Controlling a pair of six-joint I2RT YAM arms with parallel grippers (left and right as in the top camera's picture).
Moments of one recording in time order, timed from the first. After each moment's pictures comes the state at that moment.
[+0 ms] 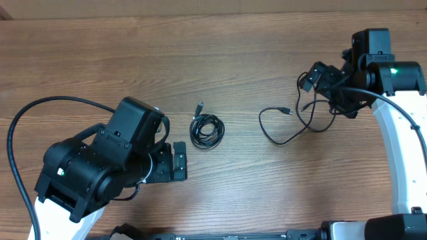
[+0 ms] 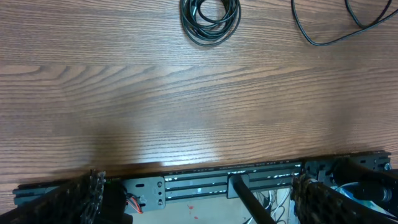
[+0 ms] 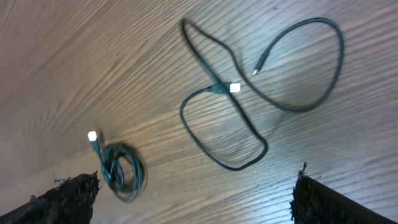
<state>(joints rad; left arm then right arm) -0.53 1.19 1.65 -1.69 0.05 -0.59 0.00 1.54 1.54 -1.21 -0.23 0.49</state>
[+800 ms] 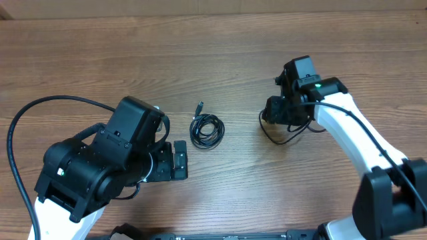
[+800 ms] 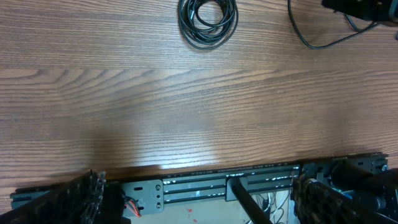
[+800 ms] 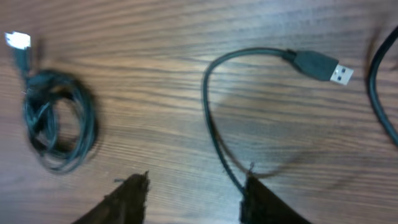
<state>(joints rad) -0.53 1.19 1.65 -1.67 0.05 -0.59 0.26 1.70 1.23 -0.87 -0.21 0.28</state>
